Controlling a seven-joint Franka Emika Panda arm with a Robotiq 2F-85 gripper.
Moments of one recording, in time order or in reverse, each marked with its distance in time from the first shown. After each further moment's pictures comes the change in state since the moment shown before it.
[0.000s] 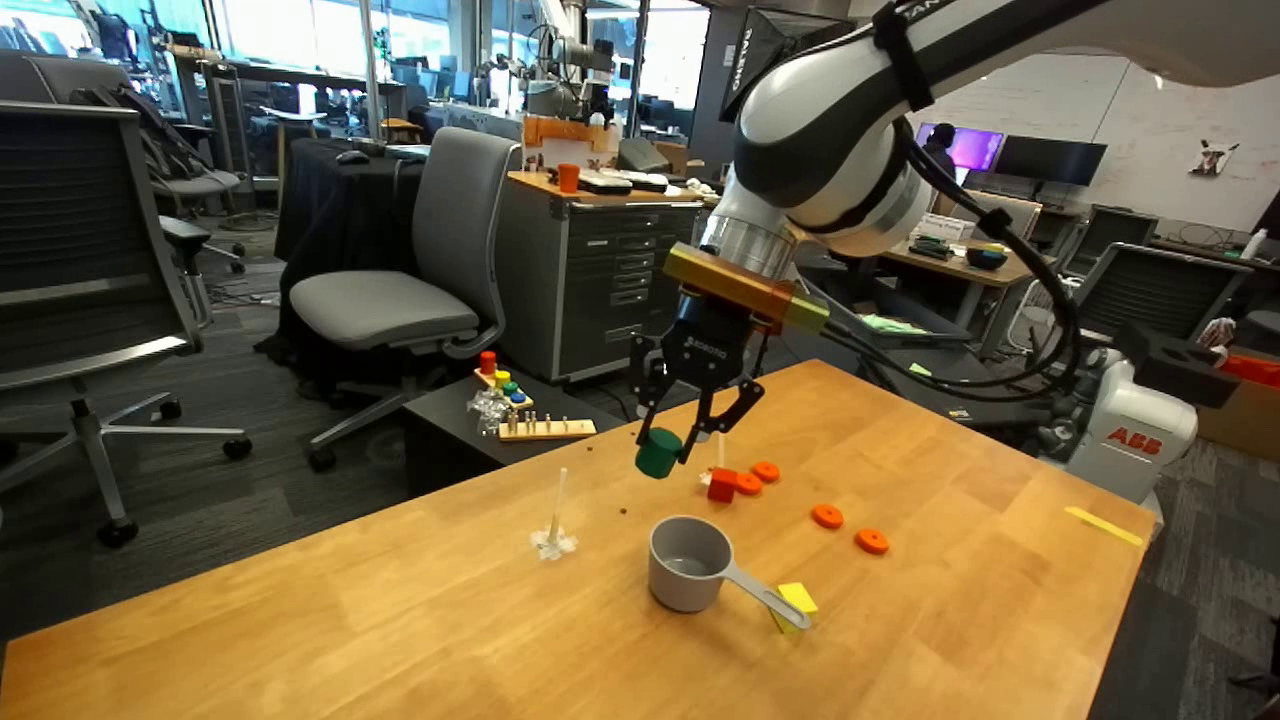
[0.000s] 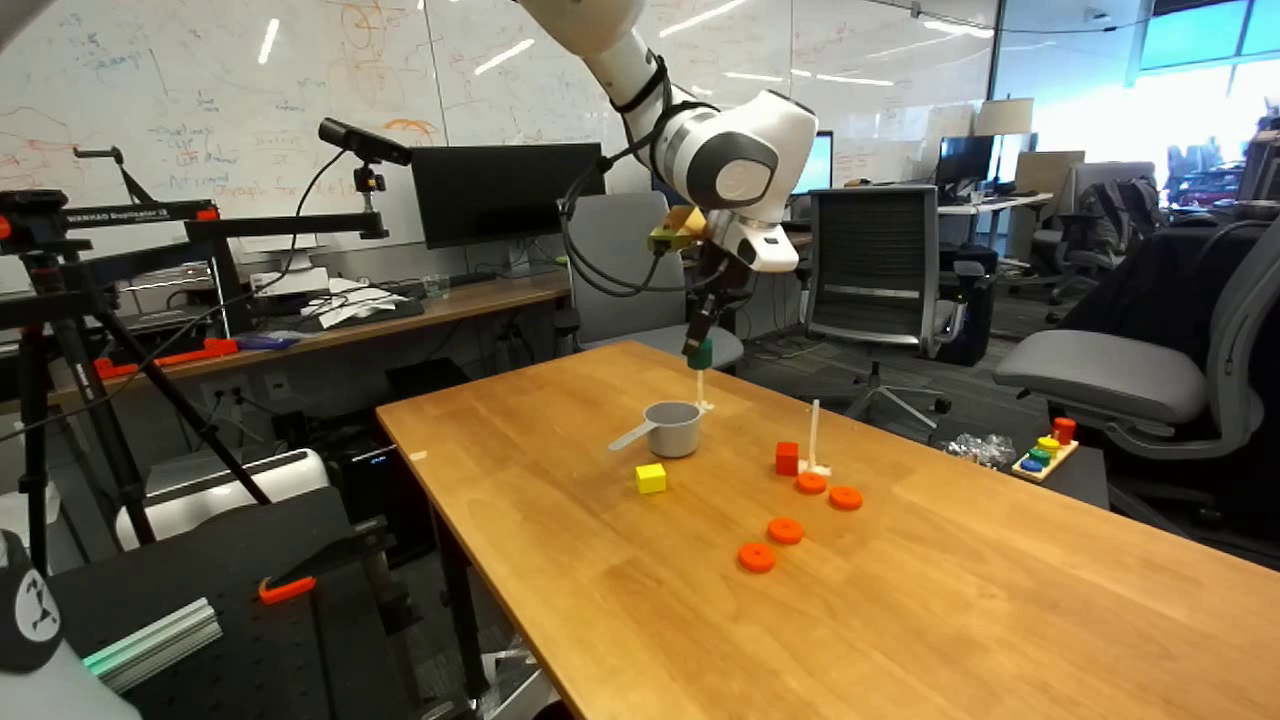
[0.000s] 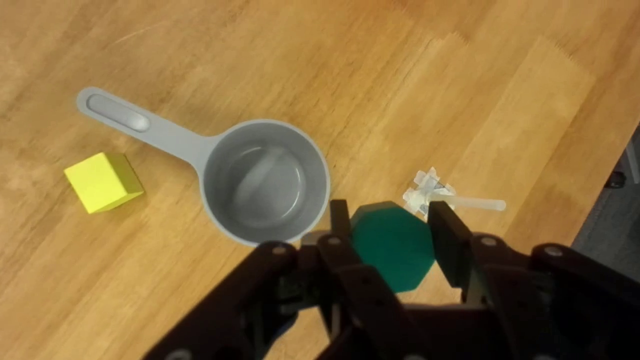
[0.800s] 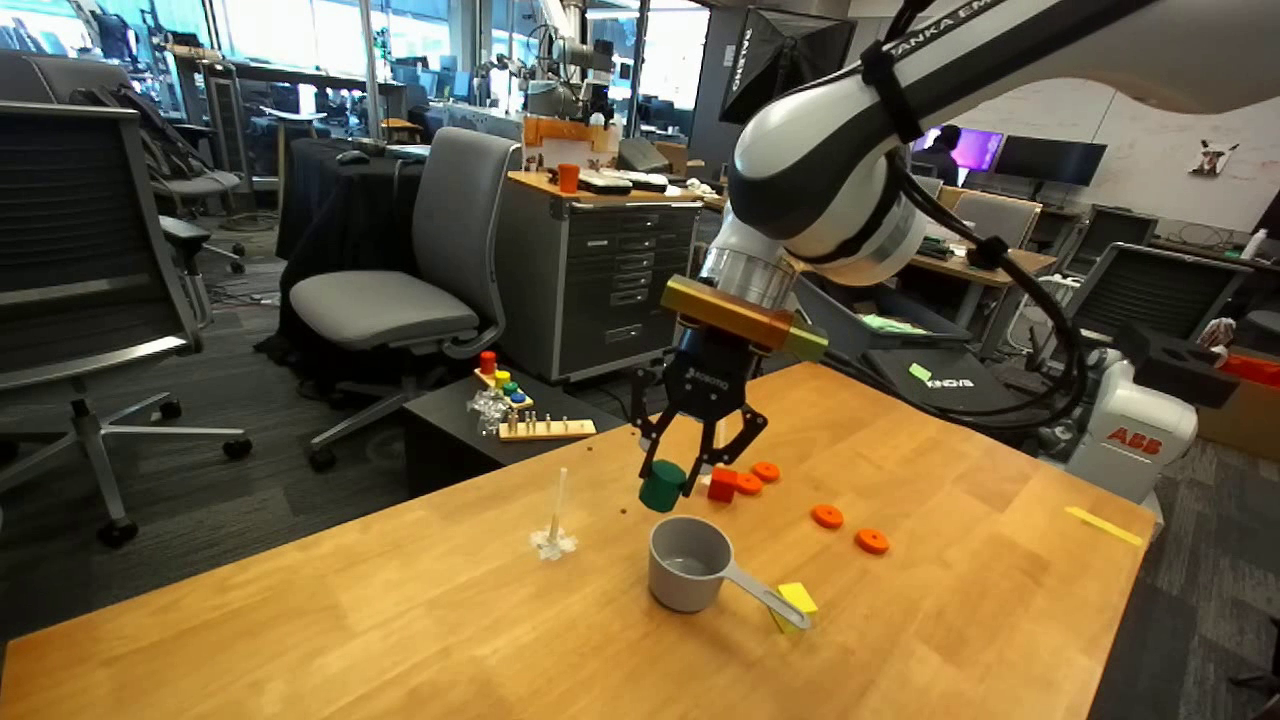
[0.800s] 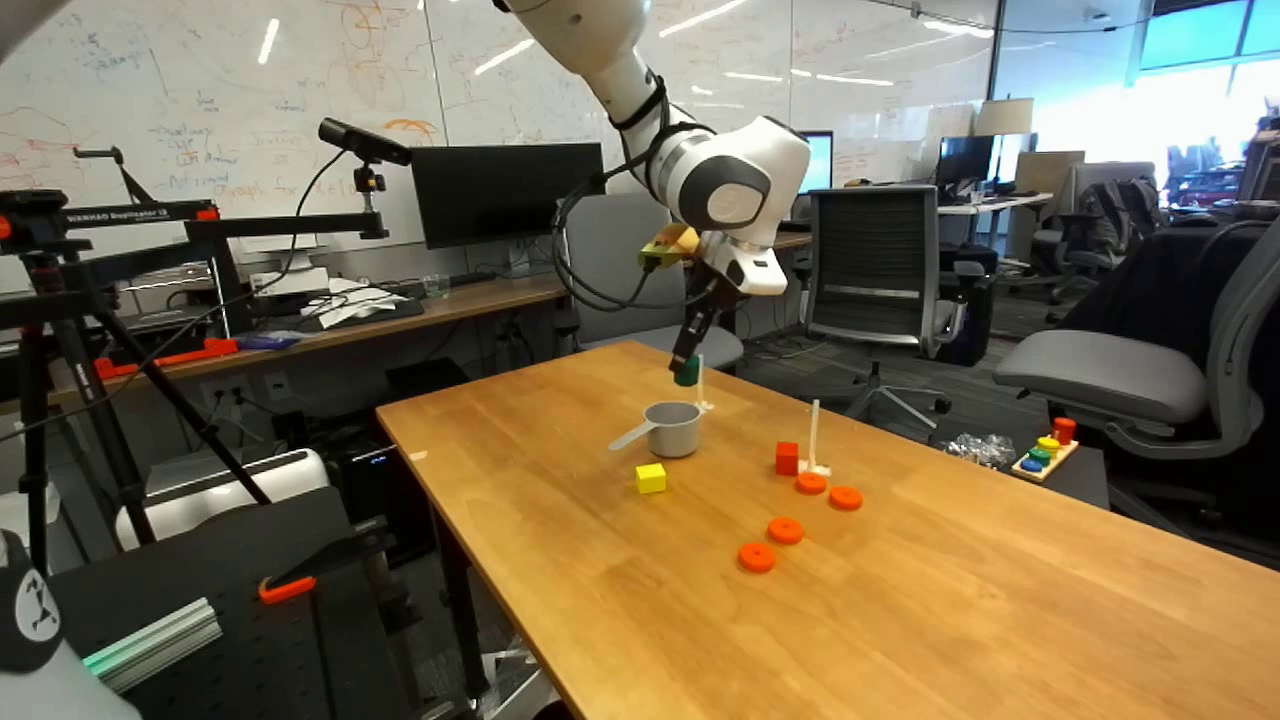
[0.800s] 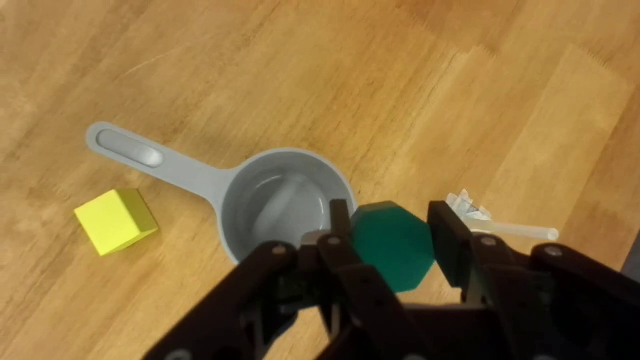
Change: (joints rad) arm 0.006 0.021 0.000 -0.028 0.034 0.001 0.012
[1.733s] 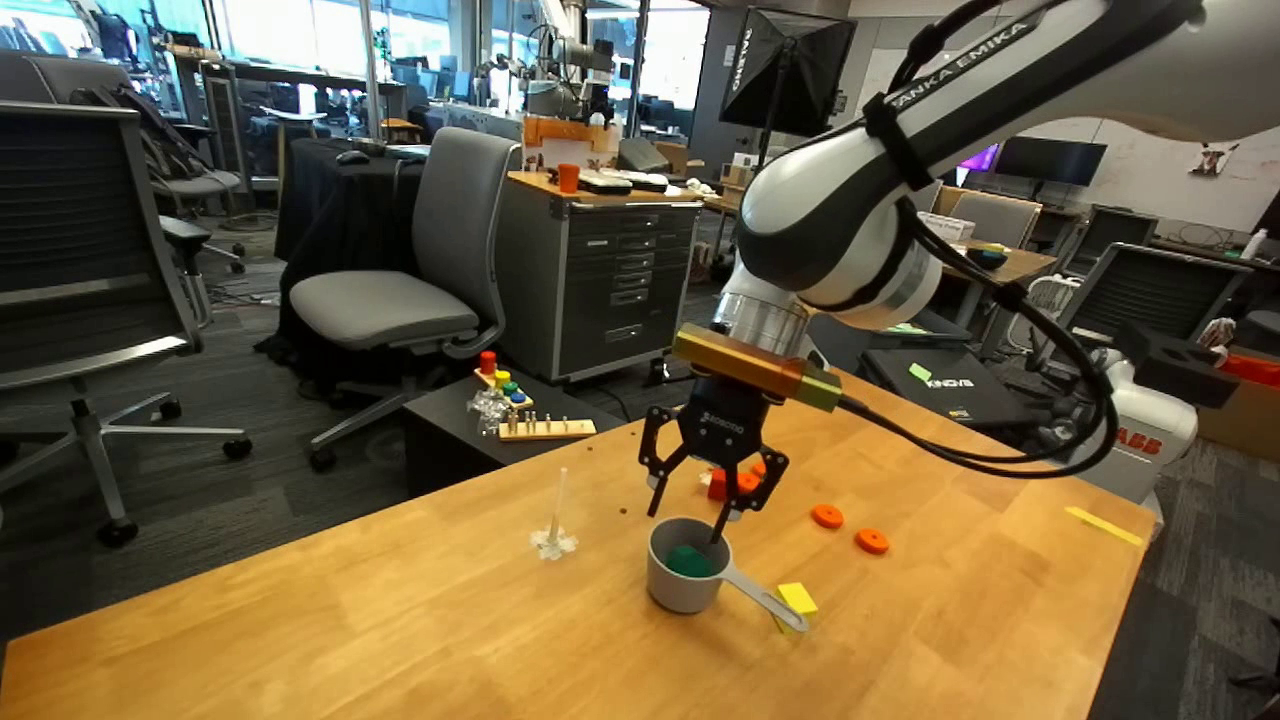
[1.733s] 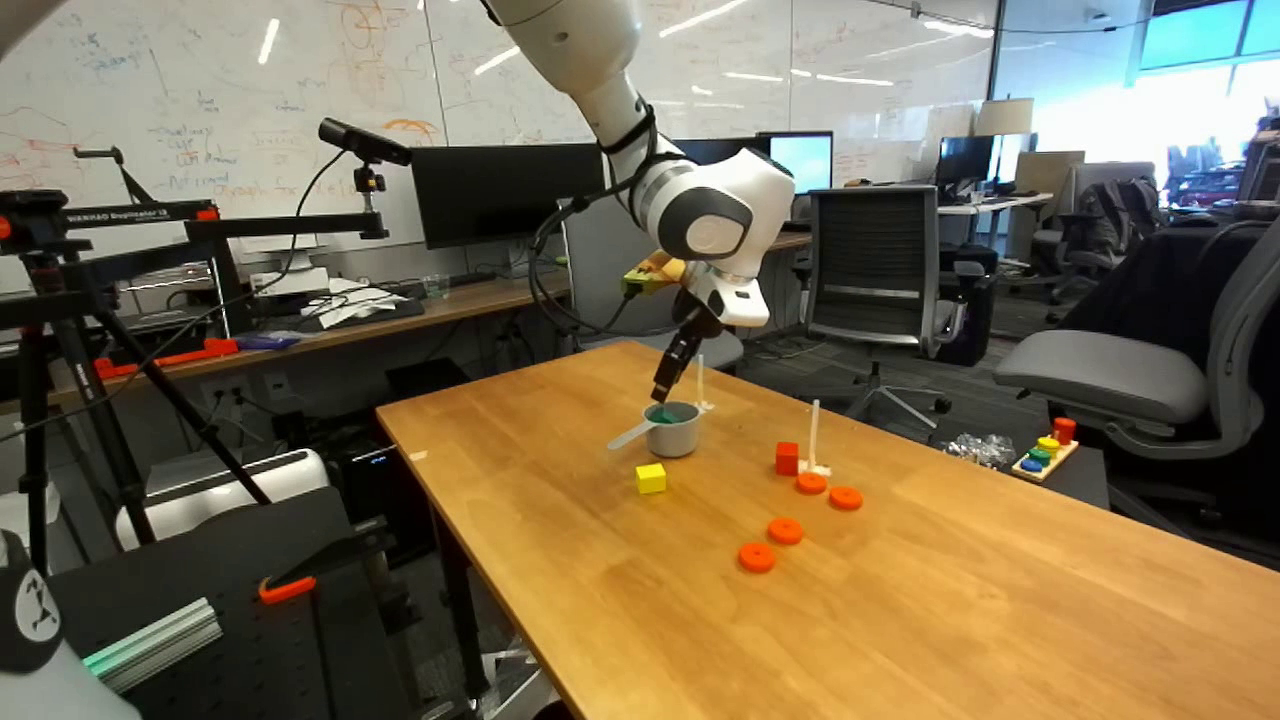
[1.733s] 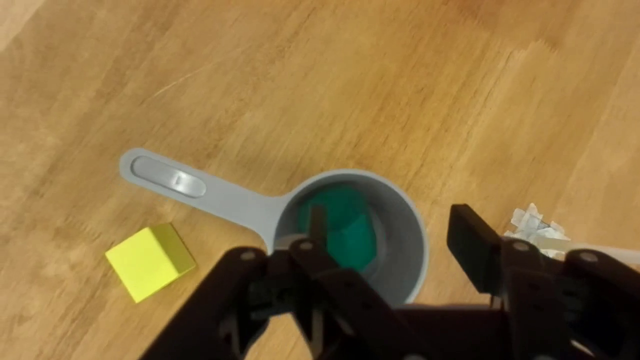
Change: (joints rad) arm 0.008 -0.008 -0.001 -0.110 0.029 0.072 0.011
